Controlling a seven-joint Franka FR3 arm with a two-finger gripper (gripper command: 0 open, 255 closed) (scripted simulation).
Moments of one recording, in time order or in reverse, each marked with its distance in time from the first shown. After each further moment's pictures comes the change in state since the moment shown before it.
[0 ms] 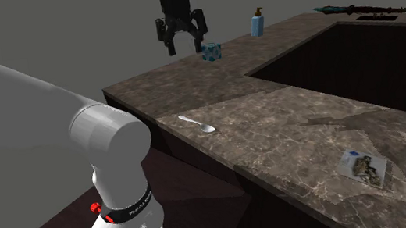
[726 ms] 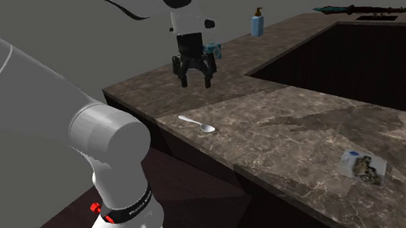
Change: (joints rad) arm -0.020 0.170 0.006 -0.172 0.002 0.261 0.074
